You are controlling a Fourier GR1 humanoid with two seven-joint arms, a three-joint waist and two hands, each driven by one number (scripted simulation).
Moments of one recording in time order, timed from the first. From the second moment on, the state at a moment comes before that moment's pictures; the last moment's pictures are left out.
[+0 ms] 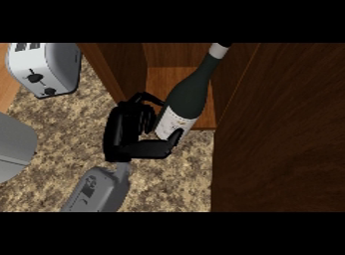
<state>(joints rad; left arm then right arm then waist) -0.32 0.00 -0.33 -1.45 0.29 0.37 -0.22 0.09 -0.04 -0.05 -2.30 -0.21 0.27 0.34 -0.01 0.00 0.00</state>
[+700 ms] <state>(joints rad) -0.46 0.00 -0.46 -1.14 0.46 0.53 -0.41 0.09 -0.06 -0.06 -2.32 -0.23 0.28 0.34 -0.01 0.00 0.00</state>
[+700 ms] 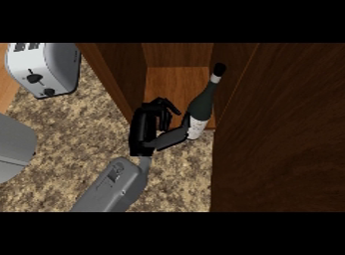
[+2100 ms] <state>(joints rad) -0.70 0.00 -0.47 -0.58 0.89 0.31 -0.72 0.07 -0.05 -0.07 -2.27 -0.24 0.29 0.33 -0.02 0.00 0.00</state>
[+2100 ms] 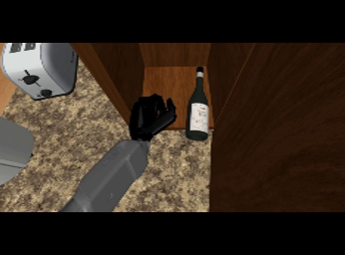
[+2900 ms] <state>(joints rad) -0.90 0.00 -0.45 -0.37 1.02 0.24 -0.71 0.09 -0.04 -0.05 -2.26 -0.23 0.31 0.30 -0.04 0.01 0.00</state>
